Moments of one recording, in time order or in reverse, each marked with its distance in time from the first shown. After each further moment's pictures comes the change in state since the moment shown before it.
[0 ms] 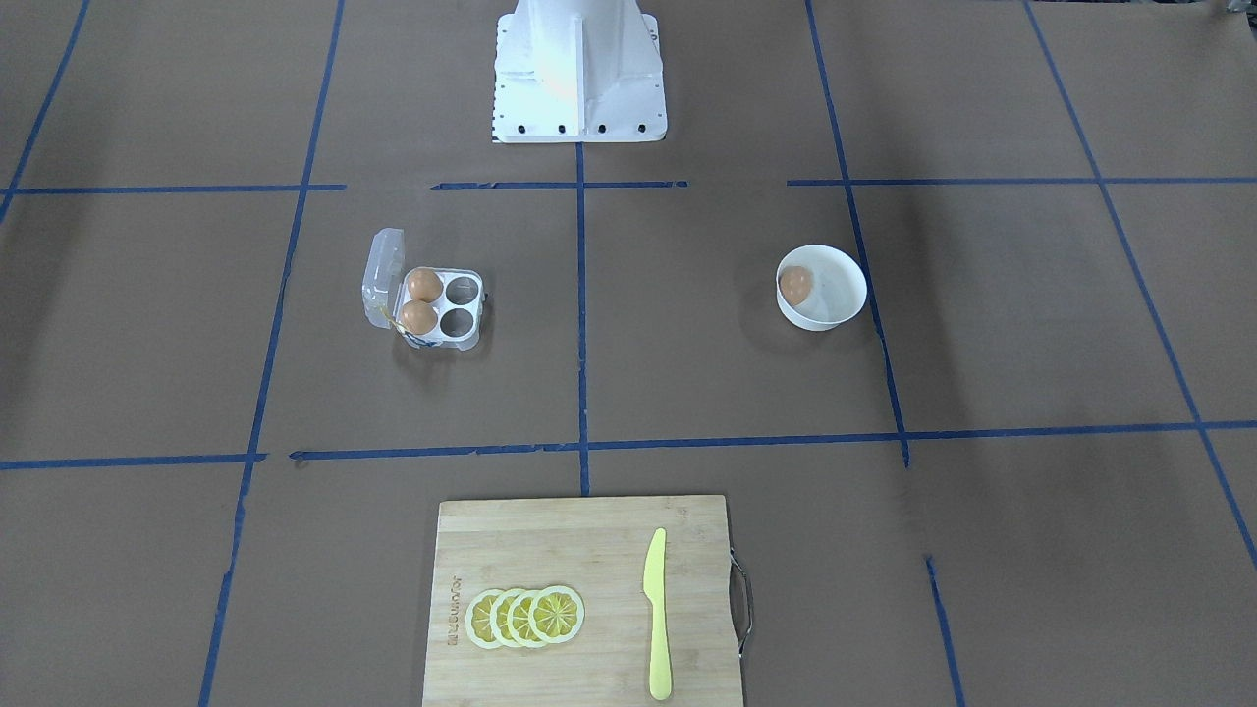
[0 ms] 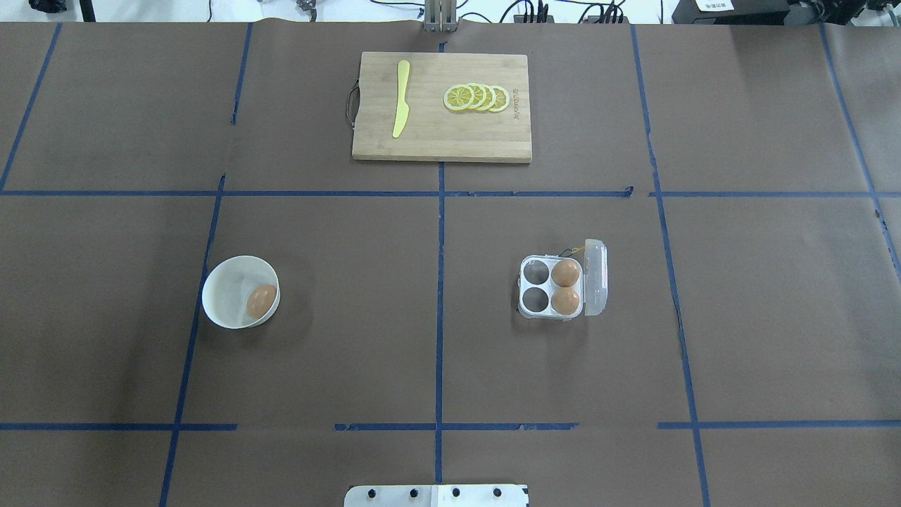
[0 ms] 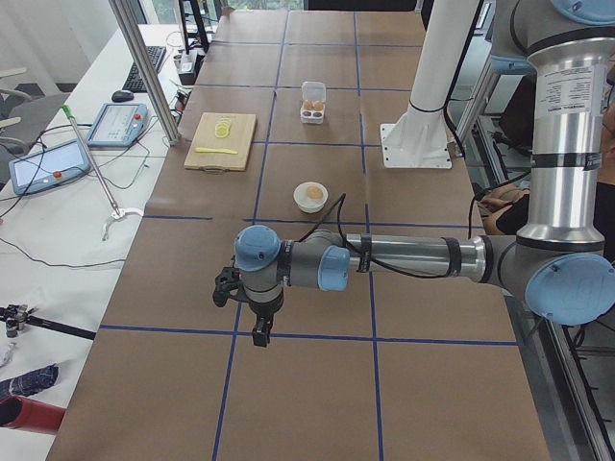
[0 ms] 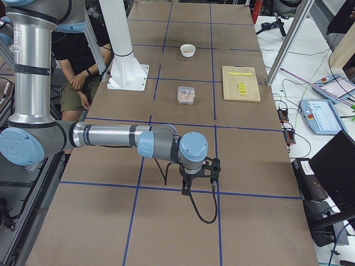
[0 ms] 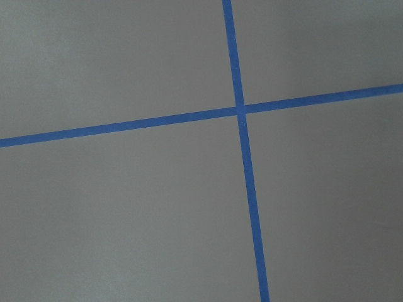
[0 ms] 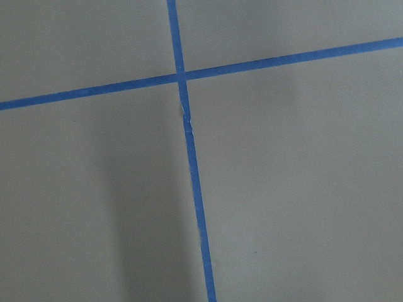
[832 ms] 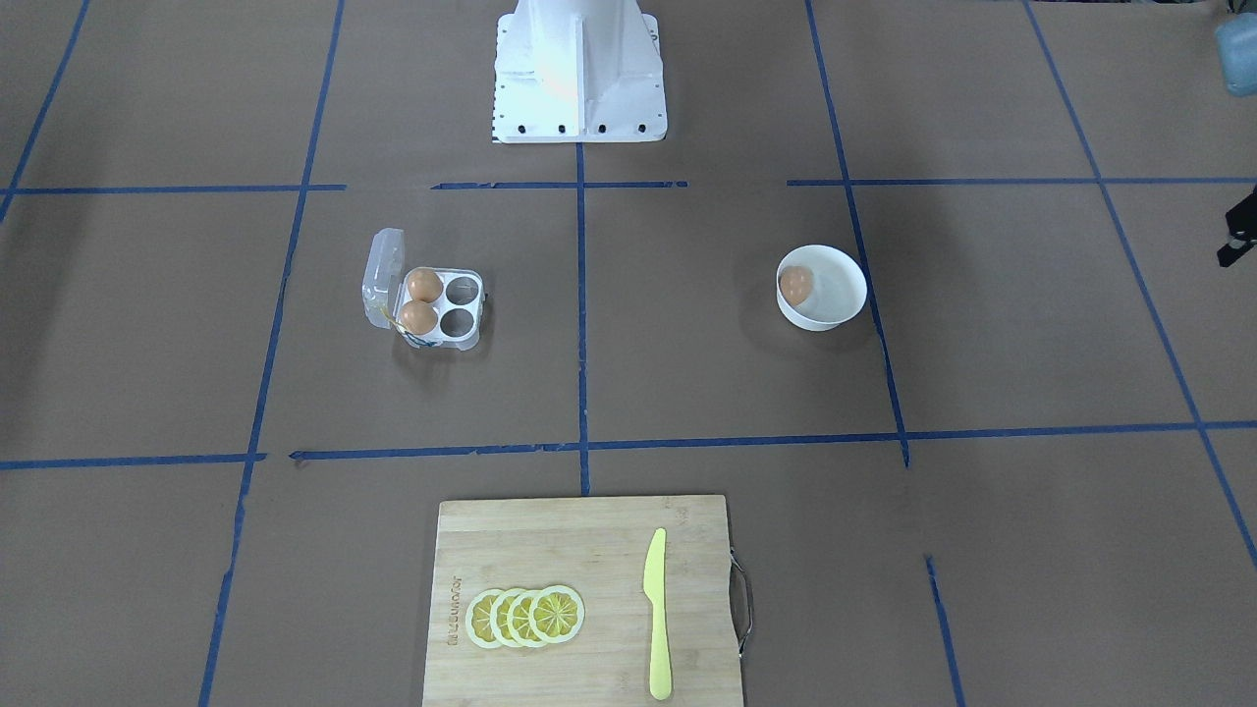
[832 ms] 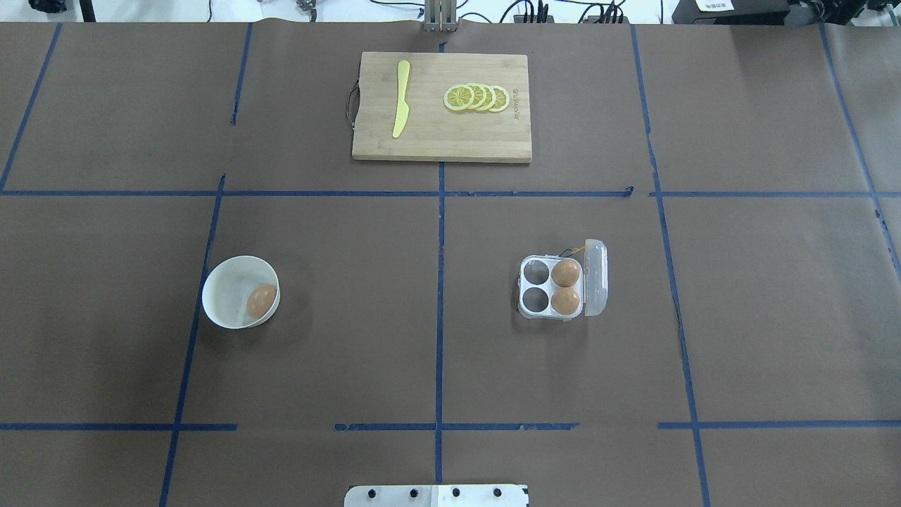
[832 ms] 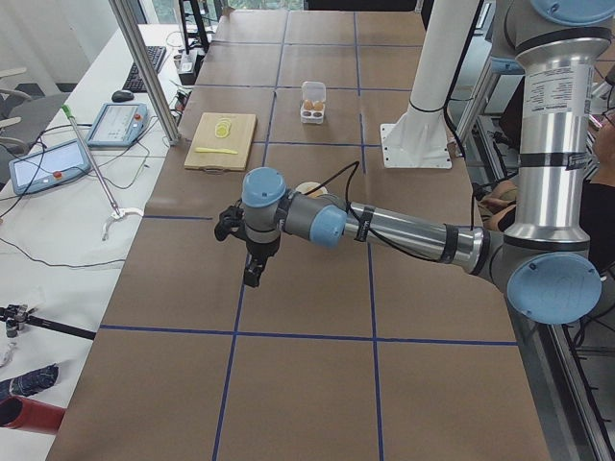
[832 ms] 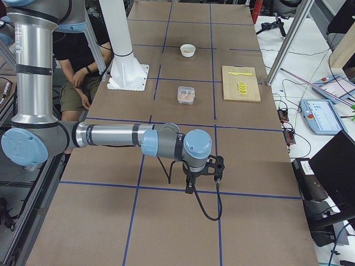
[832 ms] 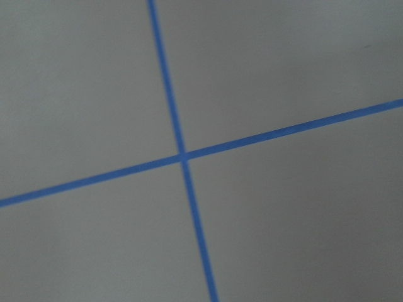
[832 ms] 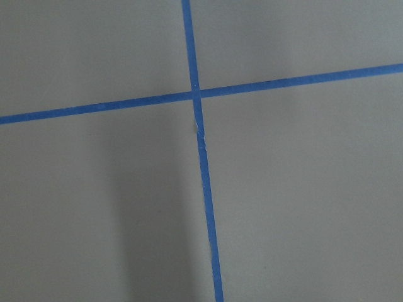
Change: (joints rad) left arm 0.173 -0.014 -0.211 -0.098 -0.002 -0.169; right arm -0.009 0.043 0.007 0.000 -0.005 0.005
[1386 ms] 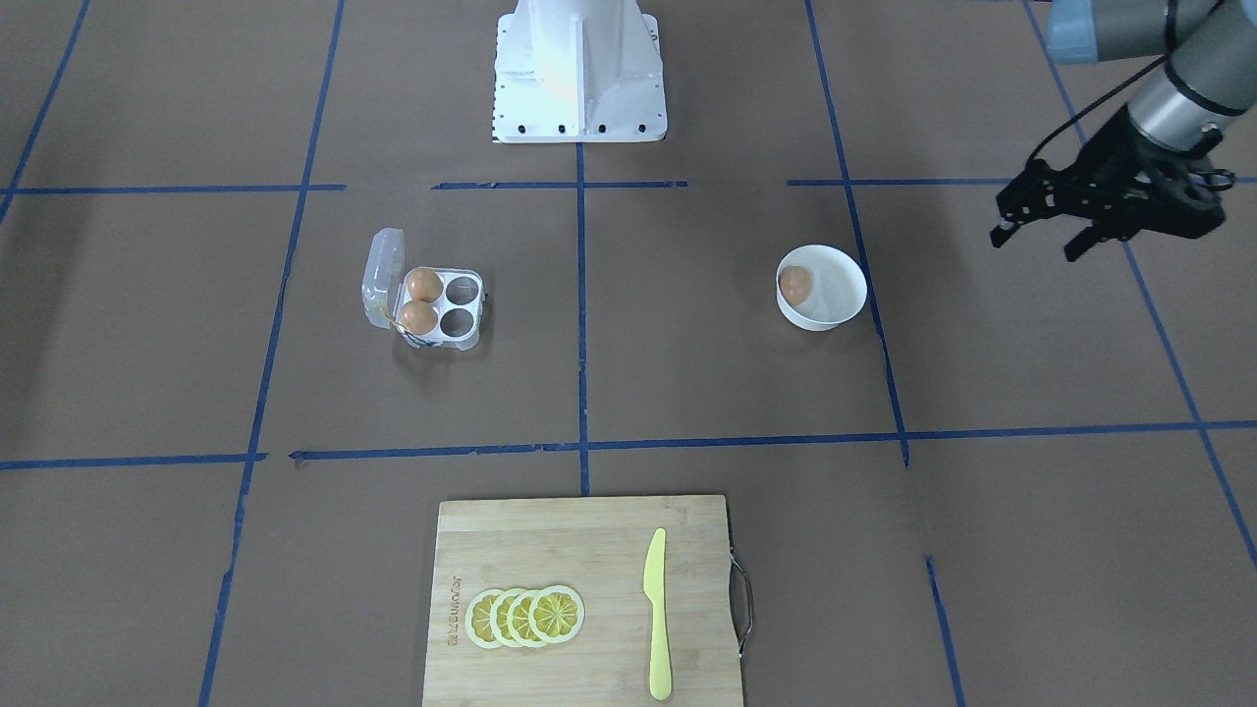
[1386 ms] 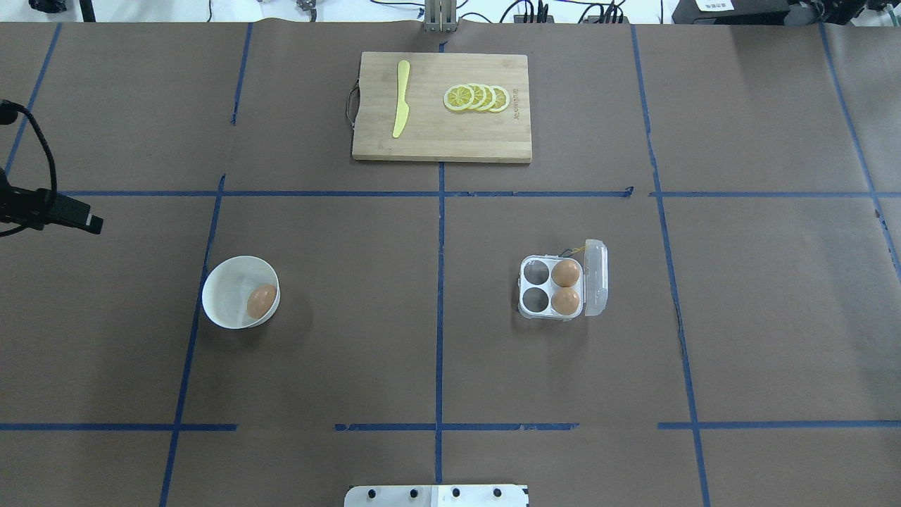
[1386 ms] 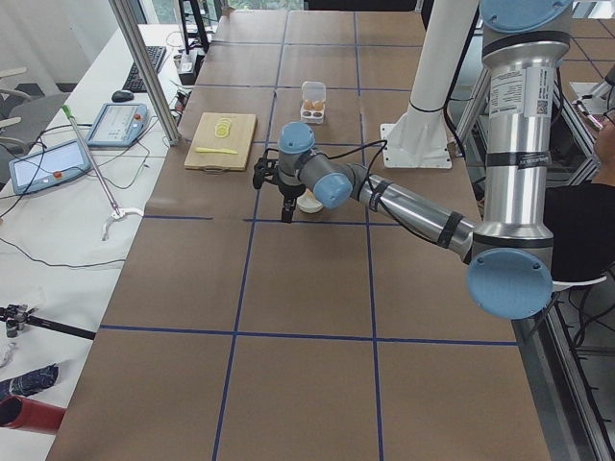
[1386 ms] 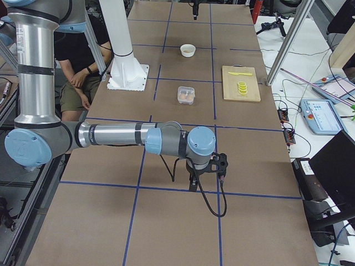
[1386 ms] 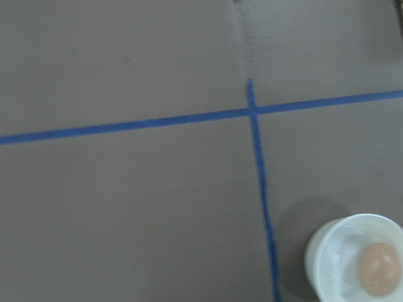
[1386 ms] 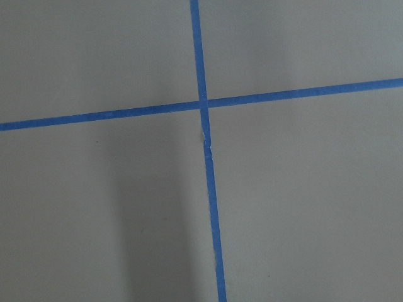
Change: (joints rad) left arm 0.370 0.001 -0.173 -0.203 0.069 -0.718; right arm -0.005 0.005 -0.004 0.000 -0.001 0.004
